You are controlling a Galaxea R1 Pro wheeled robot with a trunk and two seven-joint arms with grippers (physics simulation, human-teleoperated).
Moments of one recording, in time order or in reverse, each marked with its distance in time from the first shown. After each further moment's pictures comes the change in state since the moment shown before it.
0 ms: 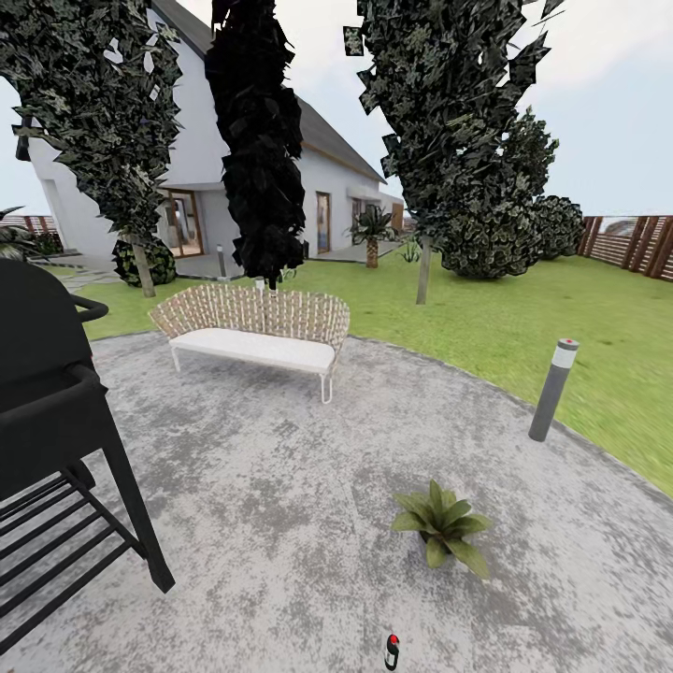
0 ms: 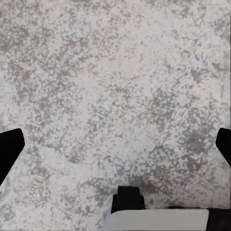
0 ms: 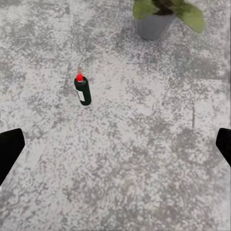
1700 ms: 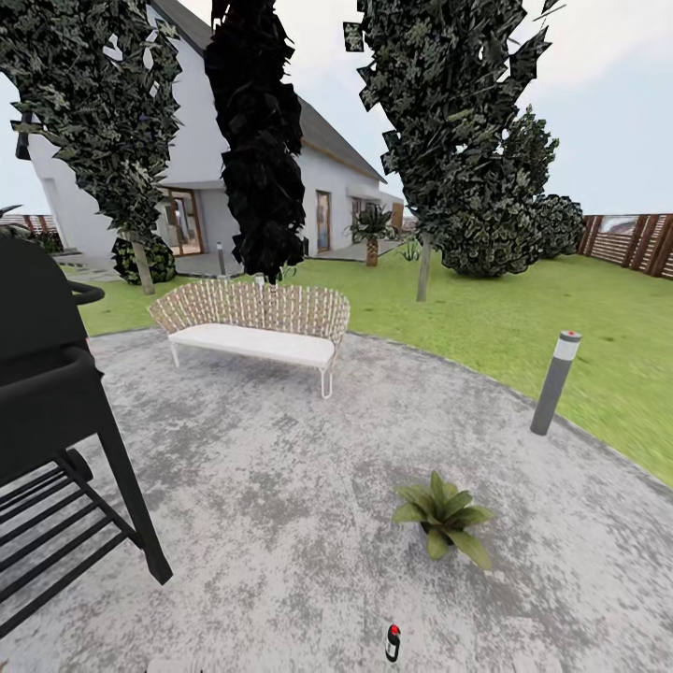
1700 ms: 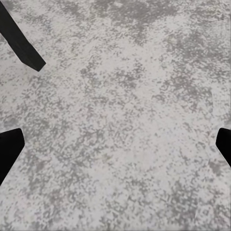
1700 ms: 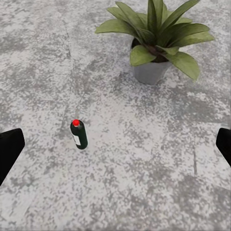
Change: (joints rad) left arm -0.069 0.047 0.003 0.011 0.003 -0.308 -0.012; right arm -0.003 -0.010 0.001 -0.124 0.005 -0.058 0.000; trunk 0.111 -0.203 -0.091
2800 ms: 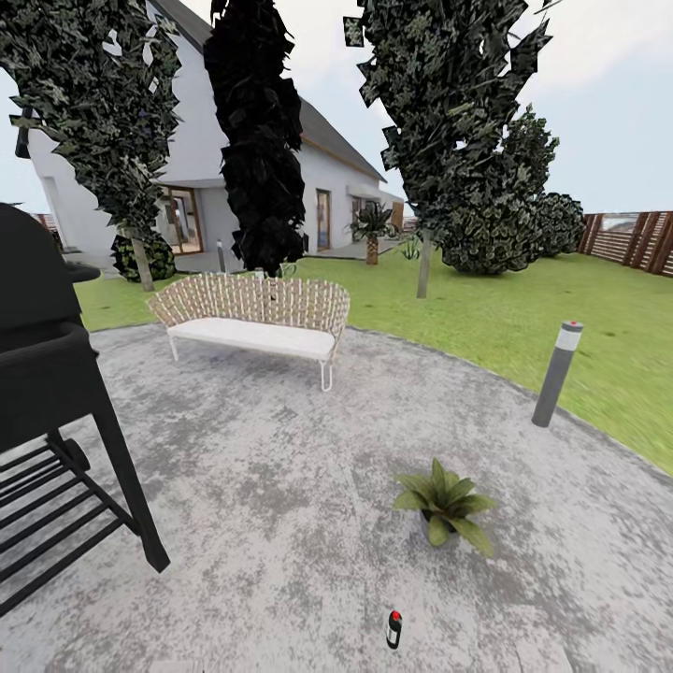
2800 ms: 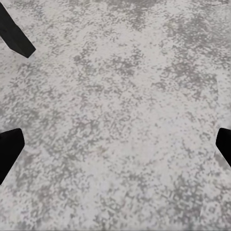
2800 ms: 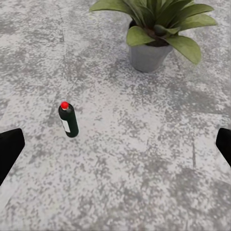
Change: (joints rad) left arm 0.000 -0.004 -0.003 0.003 -0.001 0.000 -0.001; right arm 0.000 -0.027 0.007 0.003 0.003 0.001 0.004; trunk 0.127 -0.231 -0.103
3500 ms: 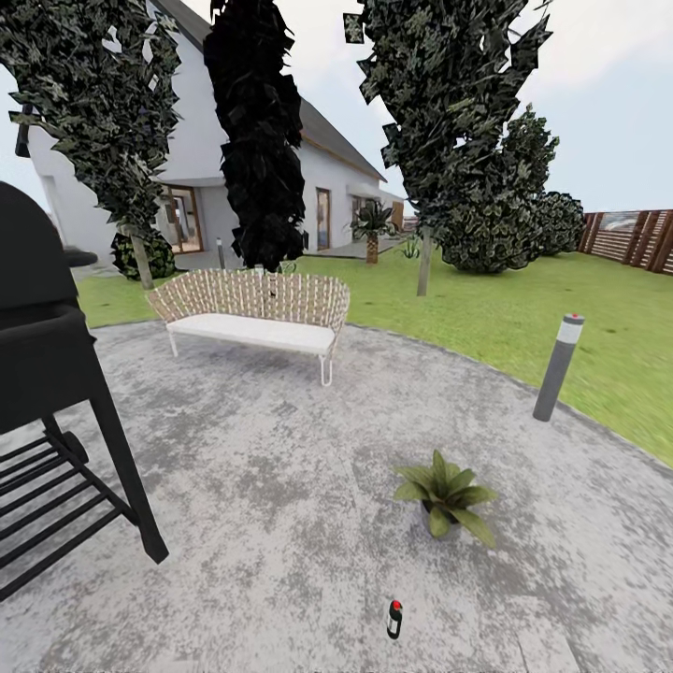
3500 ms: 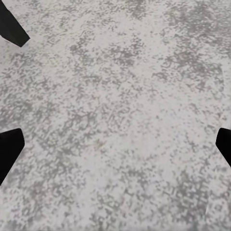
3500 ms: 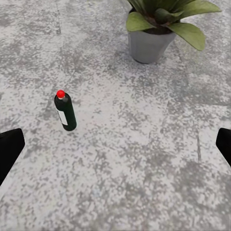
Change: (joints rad) left arm 0.000 -0.002 0.001 0.001 0.000 0.000 0.000; right arm 0.000 0.002 -0.006 -0.002 -0.005 -0.001 -0.002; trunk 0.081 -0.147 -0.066
